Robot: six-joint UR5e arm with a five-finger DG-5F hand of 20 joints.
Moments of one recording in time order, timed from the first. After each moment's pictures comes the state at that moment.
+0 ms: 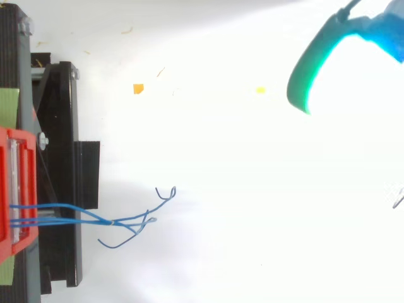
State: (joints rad) arm 0.07 -1.79 -1.42 -3.14 -1.40 -0.19
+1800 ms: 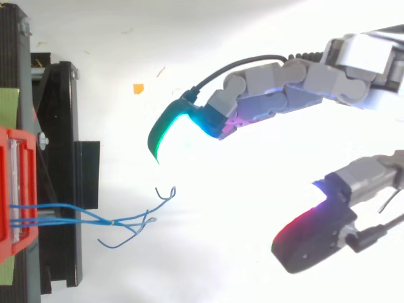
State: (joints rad) arm 0.18 -1.98 -1.41 -2.93 -1.20 -0.23
